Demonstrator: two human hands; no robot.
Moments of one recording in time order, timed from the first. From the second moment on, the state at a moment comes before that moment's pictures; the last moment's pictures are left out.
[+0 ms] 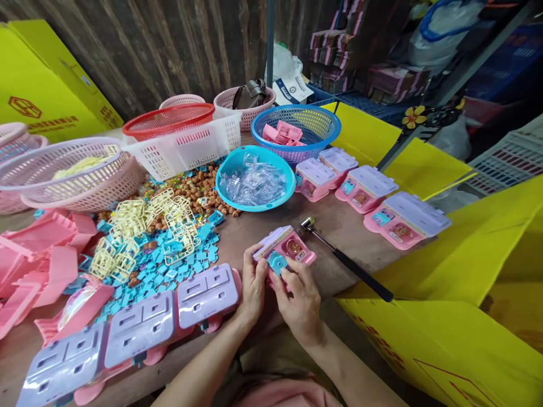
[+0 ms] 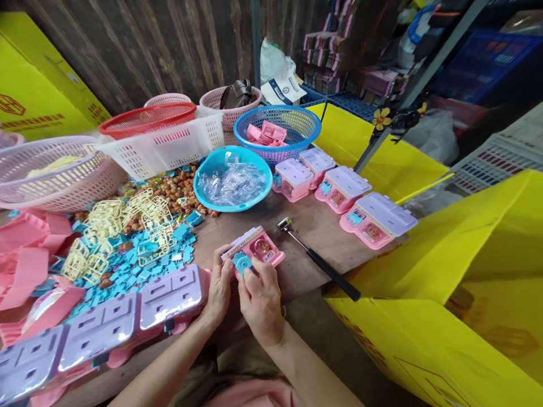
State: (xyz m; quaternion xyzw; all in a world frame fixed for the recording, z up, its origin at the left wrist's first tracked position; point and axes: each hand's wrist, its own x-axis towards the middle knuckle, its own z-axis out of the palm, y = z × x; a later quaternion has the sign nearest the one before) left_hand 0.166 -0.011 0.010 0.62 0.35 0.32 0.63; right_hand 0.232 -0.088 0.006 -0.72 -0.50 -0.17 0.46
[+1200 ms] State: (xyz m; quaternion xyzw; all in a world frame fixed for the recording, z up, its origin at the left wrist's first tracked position) left_hand 0.158 -0.015 0.014 0.62 0.28 0.28 0.67; right_hand 0.302 -0.091 0.027 -0.68 -0.43 0.26 0.54
